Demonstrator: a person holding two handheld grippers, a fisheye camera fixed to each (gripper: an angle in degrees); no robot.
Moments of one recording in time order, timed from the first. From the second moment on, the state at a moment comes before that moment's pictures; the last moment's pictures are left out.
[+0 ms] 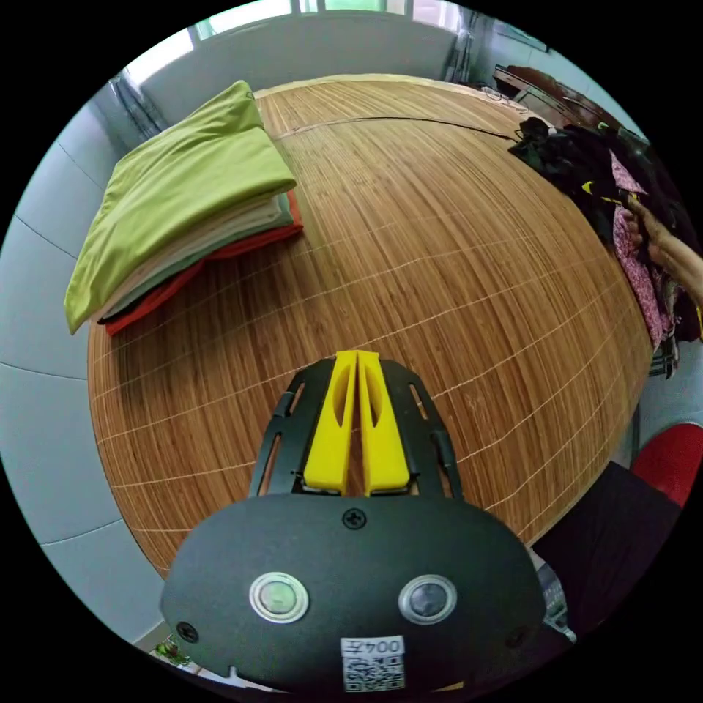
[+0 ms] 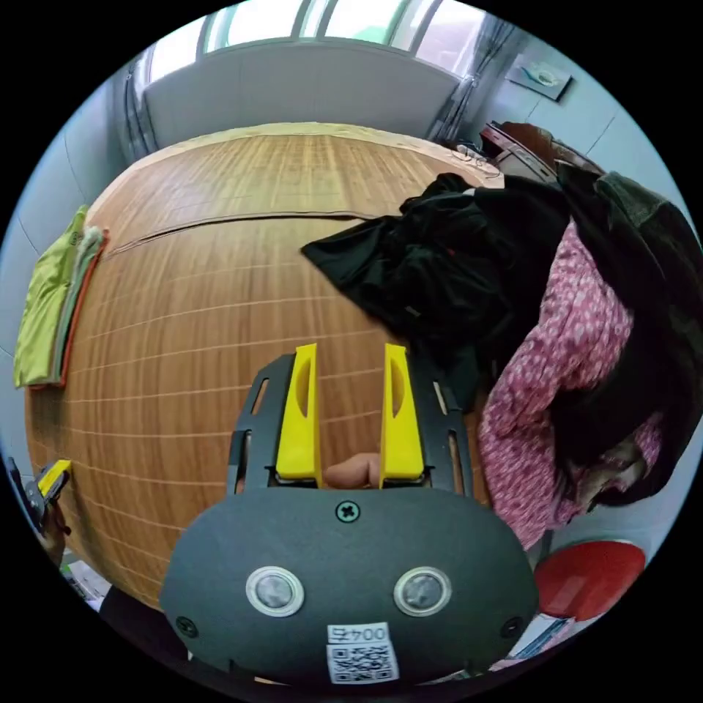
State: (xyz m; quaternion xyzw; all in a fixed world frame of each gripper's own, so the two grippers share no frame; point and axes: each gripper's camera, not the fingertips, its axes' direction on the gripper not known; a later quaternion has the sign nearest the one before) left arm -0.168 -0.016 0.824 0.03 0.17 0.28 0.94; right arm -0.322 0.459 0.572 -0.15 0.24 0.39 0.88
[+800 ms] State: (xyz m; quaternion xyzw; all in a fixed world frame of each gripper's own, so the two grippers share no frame) left arm -0.251 0.045 0.680 -0.10 0.52 0.12 0.84; right arm -0.486 0.585 0.443 0.00 -0.20 0.54 0.82
